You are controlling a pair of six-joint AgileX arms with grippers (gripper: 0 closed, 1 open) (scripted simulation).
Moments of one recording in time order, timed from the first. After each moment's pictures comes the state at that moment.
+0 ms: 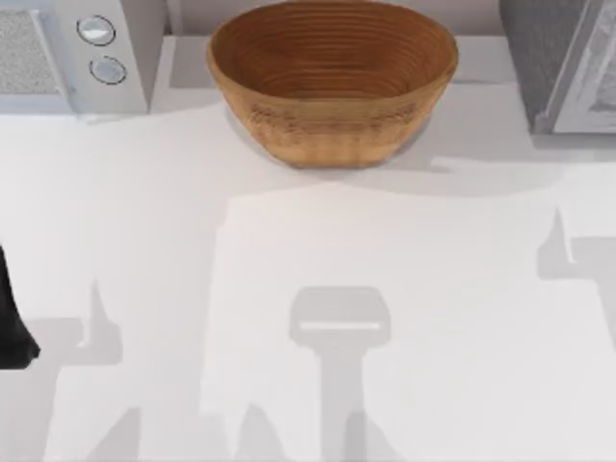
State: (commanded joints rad) left arm 0.00 0.00 0.00 0.00 0.00 0.00; right arm 0.07 0.51 0.63 -0.16 0.07 0.00
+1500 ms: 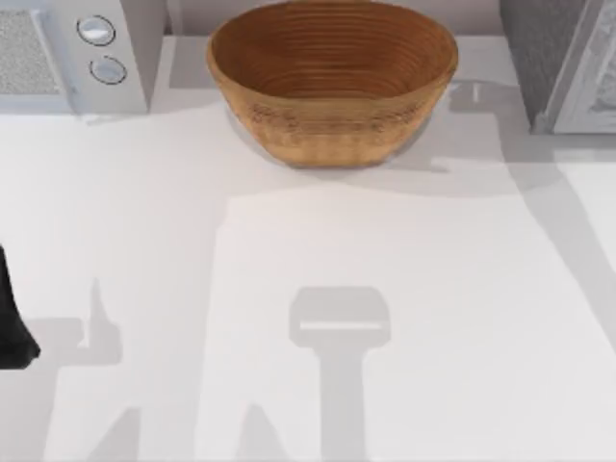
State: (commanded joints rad) left arm 0.00 0.00 0.00 0.00 0.00 0.00; right arm 0.26 1.43 1.83 -0.39 0.28 0.01
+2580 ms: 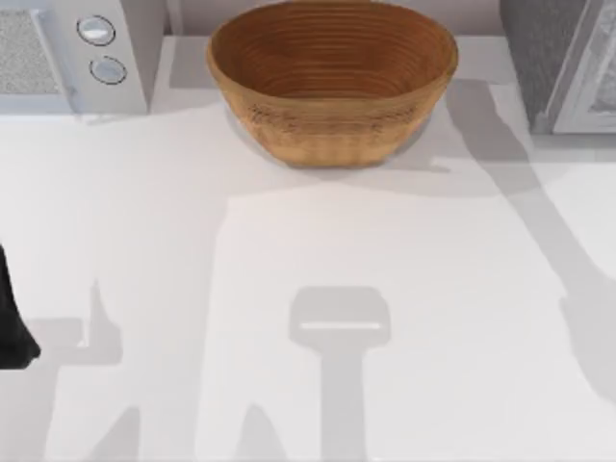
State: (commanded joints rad) left arm 0.00 0.00 0.00 0.00 0.00 0.00; right arm 0.34 1.79 2.19 -0.39 0.37 0.01
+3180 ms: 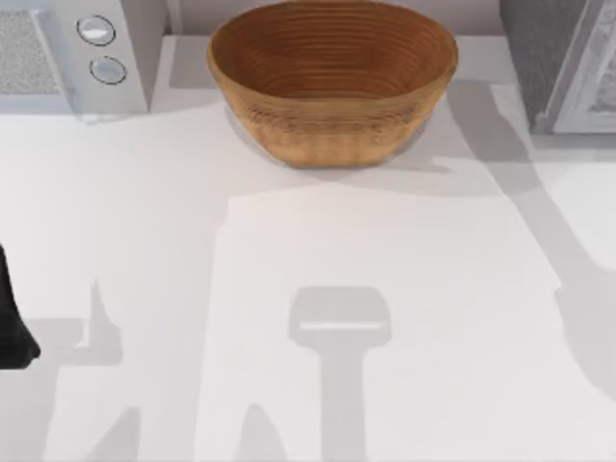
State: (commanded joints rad) left arm 0.00 0.00 0.00 0.00 0.00 0.00; right arm 0.32 1.84 2.25 -0.40 0.36 0.01
